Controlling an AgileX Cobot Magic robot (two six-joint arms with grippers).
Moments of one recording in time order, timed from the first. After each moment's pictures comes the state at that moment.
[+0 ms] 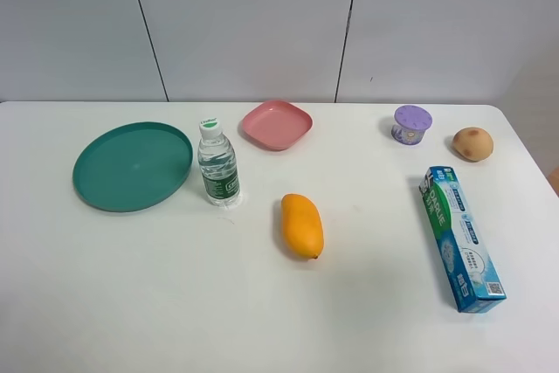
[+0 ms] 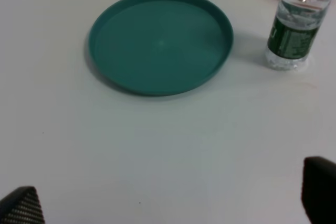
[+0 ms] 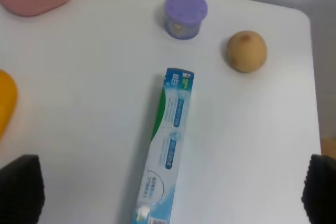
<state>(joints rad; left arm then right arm) 0.02 -0.01 -0.51 -0.08 1.05 0.09 0.16 0.38 -0.83 -0.04 1.11 -0.10</state>
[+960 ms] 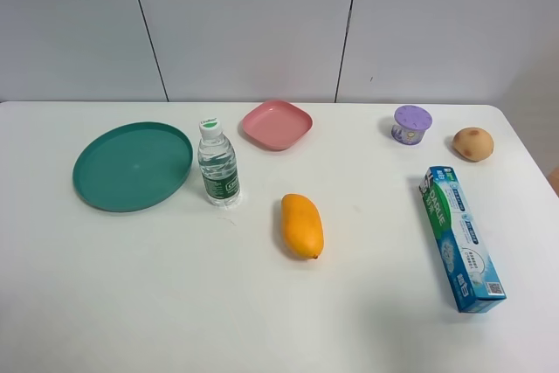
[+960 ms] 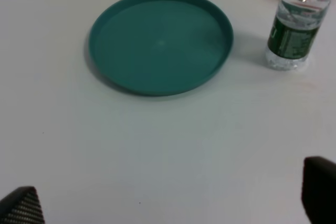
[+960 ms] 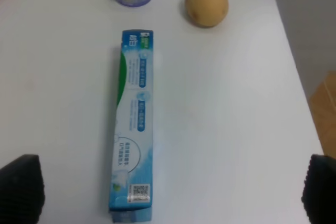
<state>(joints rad) 0.02 -0.01 -0.51 -0.08 1.05 0.09 0.03 0.08 -0.52 -0.08 1.05 0.02</state>
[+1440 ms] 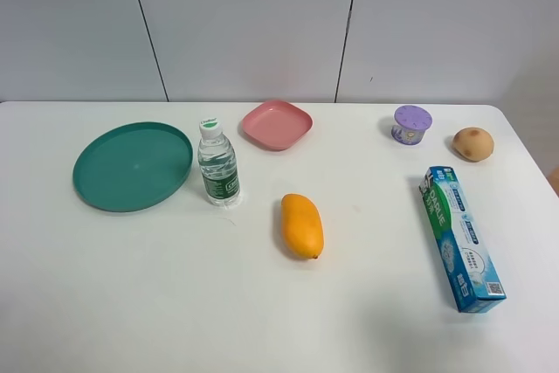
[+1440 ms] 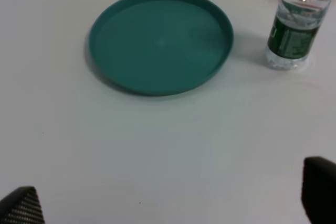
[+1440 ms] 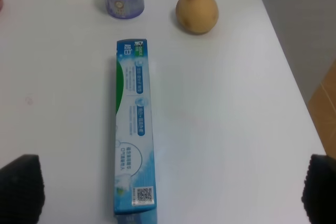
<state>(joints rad) 0.02 -0.01 -0.51 -0.08 1.05 0.09 -0.01 0.00 -0.50 -0.06 1.07 0.03</state>
